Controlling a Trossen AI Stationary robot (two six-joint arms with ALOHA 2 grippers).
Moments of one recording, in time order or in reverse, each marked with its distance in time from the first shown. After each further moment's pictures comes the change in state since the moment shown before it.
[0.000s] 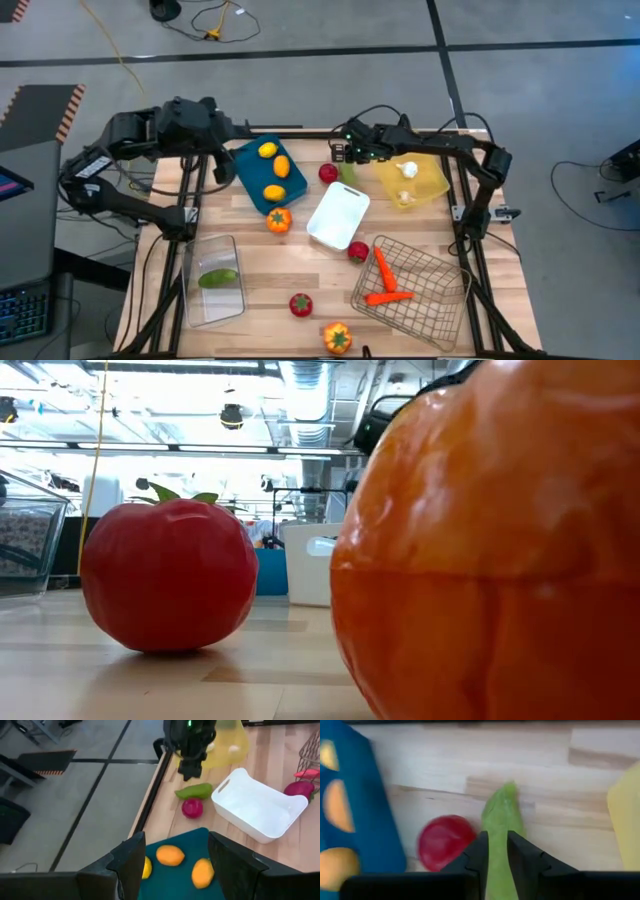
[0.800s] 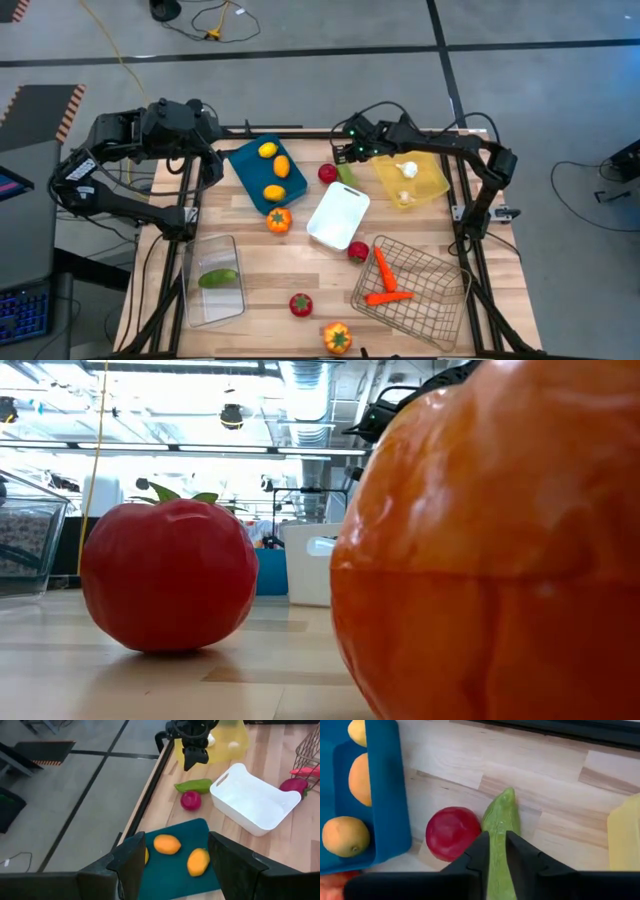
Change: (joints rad) left arm 0.000 -0.055 0.000 -0.074 0.001 -0.056; right arm -0.013 -0.040 0.002 -0.002 -0.053 -0.193
